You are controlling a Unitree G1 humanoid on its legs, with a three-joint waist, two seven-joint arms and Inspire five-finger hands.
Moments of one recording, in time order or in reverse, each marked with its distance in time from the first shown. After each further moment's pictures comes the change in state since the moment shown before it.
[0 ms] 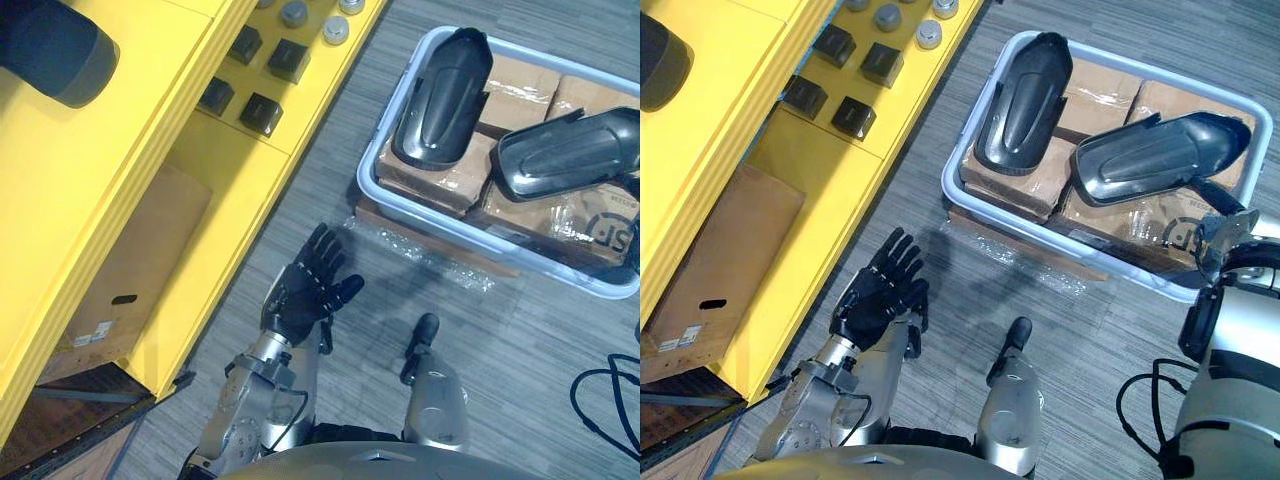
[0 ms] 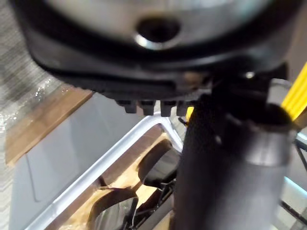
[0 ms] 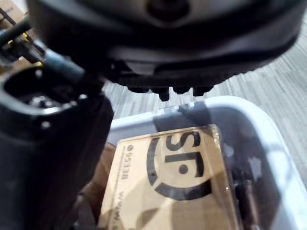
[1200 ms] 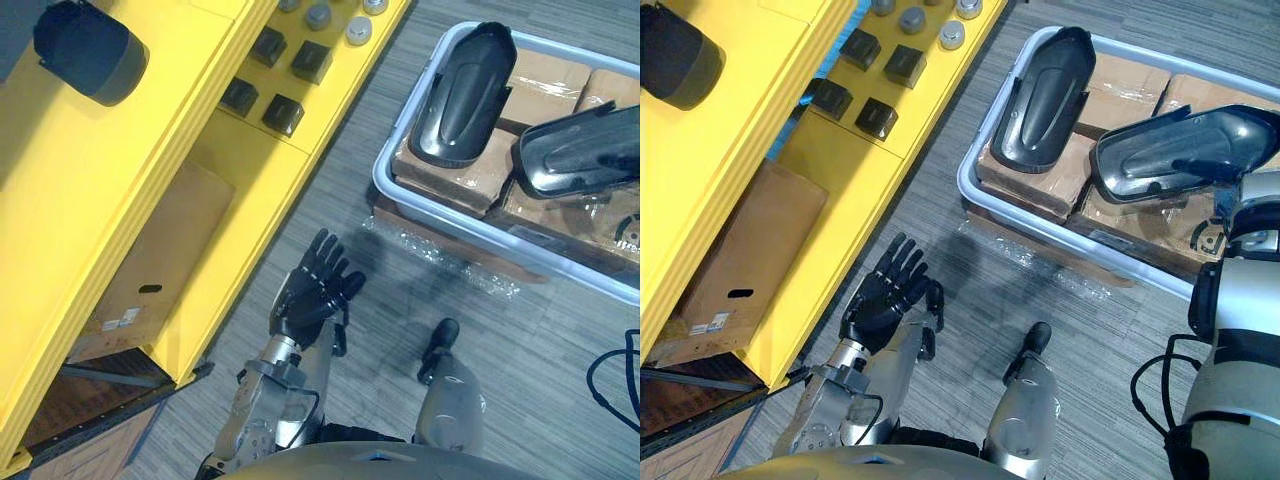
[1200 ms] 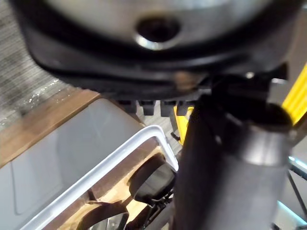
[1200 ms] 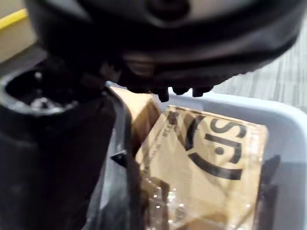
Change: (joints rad) left arm -0.005 -0.059 -0.034 0.058 -0.038 -0.039 0.014; right arm -0.170 -0.006 0.280 0.017 -0.352 0.024 0.293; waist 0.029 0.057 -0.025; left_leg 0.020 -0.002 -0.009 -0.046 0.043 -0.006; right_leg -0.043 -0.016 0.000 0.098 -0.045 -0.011
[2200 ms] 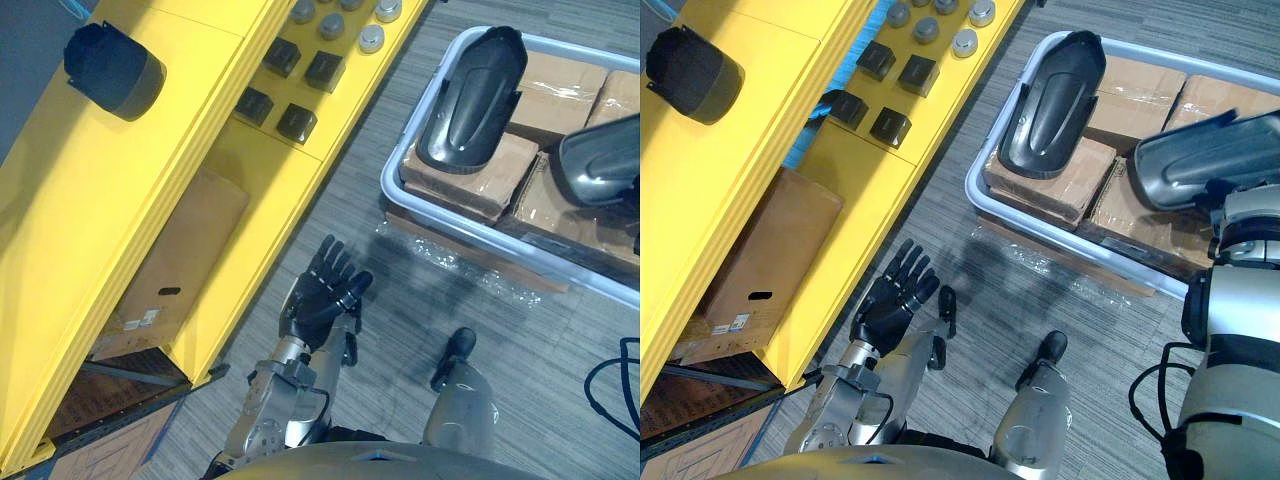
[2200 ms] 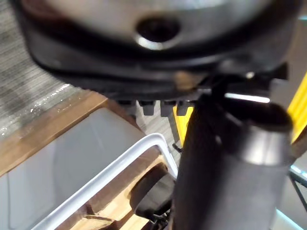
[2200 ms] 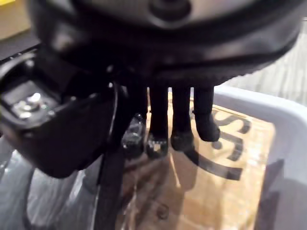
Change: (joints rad) left arm -0.027 -0.019 -0.036 0.045 -0.031 -0.002 0.062; right arm 0.047 0.019 0.003 0.034 -0.083 -0.098 -0.066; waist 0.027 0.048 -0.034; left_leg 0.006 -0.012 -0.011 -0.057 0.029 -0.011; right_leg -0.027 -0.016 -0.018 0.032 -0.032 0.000
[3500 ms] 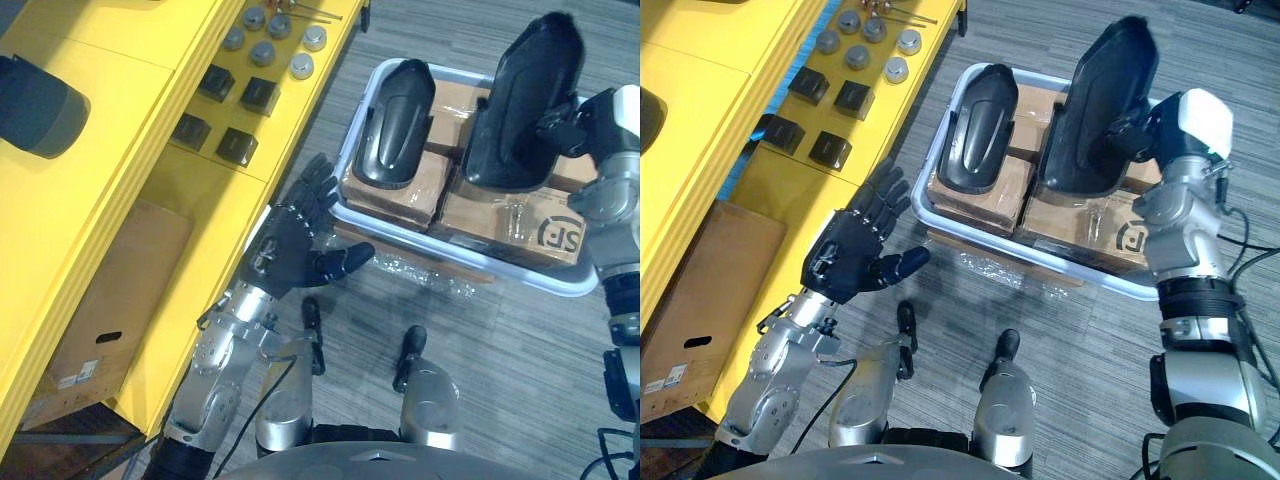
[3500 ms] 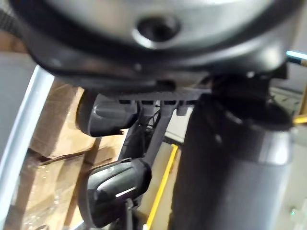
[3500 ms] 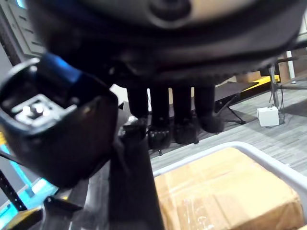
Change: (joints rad) left arm -0.157 0.160 0.246 -0.378 0.323 0.234 -0.070; right arm 0.513 0.172 -0.065 -0.841 -0.300 -0.383 -0.128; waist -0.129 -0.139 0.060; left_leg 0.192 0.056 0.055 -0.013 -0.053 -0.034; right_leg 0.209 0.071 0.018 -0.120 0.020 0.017
